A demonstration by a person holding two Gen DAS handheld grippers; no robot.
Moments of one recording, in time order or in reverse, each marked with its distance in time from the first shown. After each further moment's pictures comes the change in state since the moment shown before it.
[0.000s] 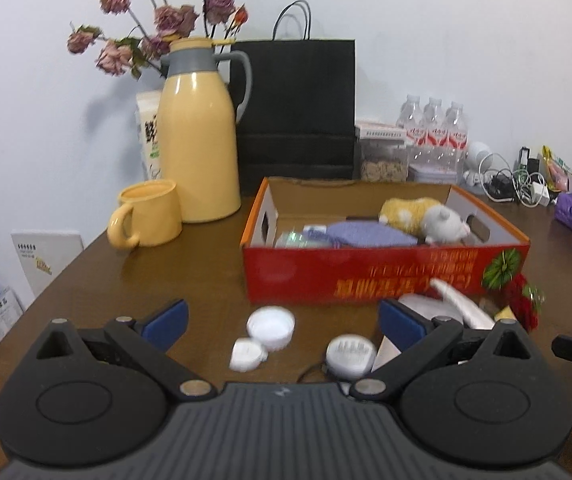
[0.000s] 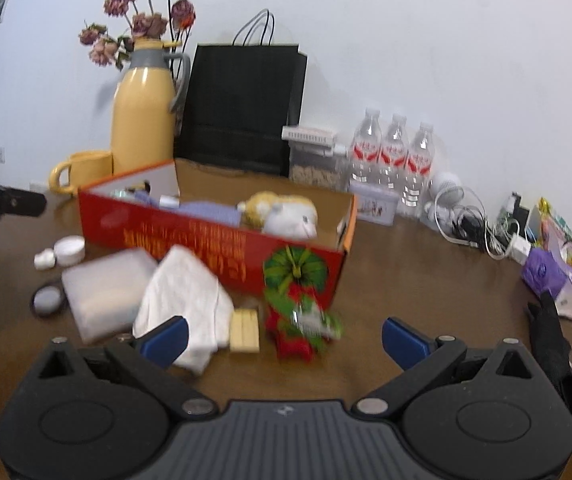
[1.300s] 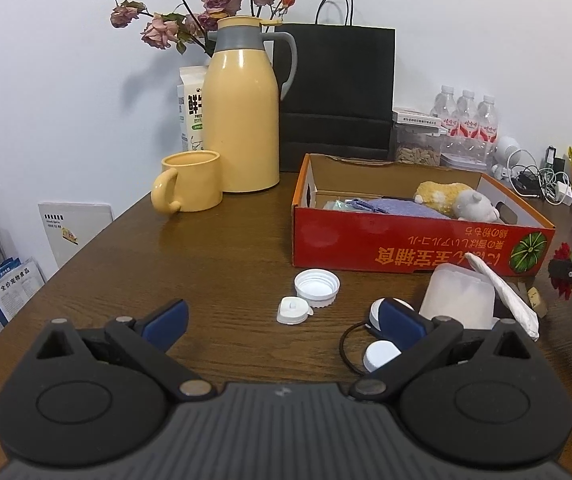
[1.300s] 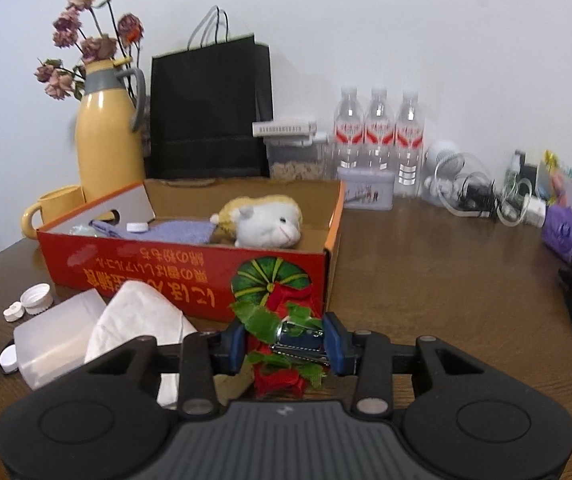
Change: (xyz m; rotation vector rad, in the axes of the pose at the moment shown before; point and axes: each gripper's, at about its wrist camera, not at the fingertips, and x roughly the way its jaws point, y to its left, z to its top) left arm -0.014 0.025 -0.021 -0.059 0.034 0.070; right arm 0.054 -0.029 0.008 0.165 -0.040 0.031
